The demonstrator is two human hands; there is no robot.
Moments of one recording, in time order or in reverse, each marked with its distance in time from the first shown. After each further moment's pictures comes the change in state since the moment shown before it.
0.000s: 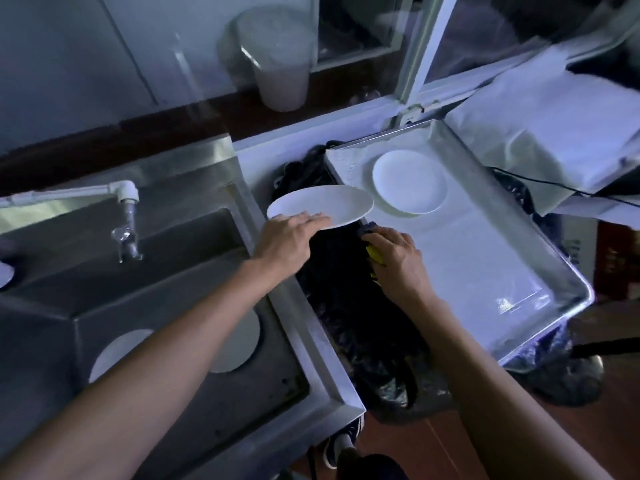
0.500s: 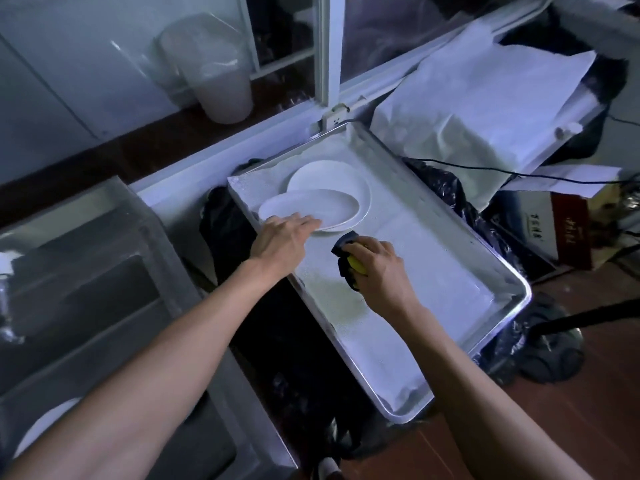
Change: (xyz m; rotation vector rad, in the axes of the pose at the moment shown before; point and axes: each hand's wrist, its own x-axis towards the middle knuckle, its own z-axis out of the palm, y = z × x) left_hand 0.145 0.096 0.112 0.089 -0.204 0.106; right_hand 0.021 0.147 -0.044 0.085 0.032 0.090
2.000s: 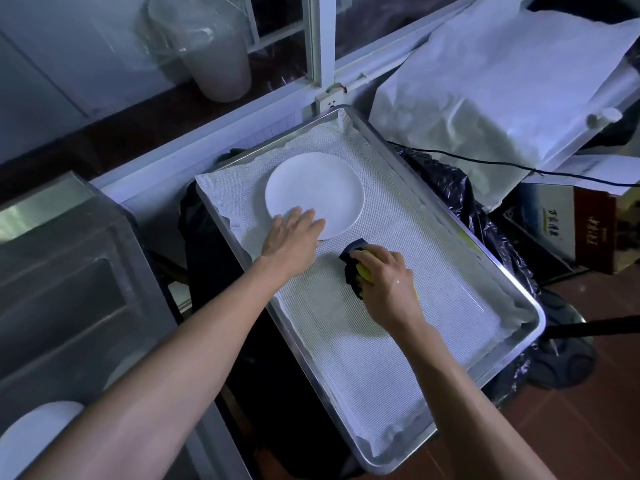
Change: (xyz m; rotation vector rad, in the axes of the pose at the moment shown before) left_hand 0.075 0.005 0.087 0.210 -0.368 -0.106; right_hand 0.028 0.064 0.012 0.042 -0.022 0.128
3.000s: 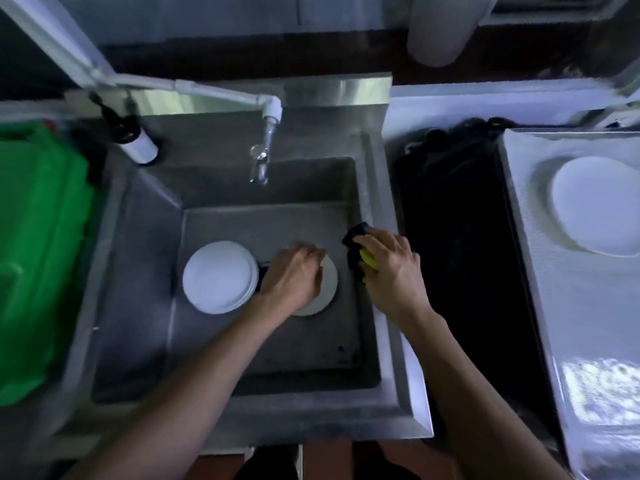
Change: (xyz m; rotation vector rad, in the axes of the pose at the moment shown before) left_hand -0.416 -0.211 0.106 -0.412 0.193 -0.493; right_hand -0.106 -0.325 0.194 -0.130 -0.347 -0.521
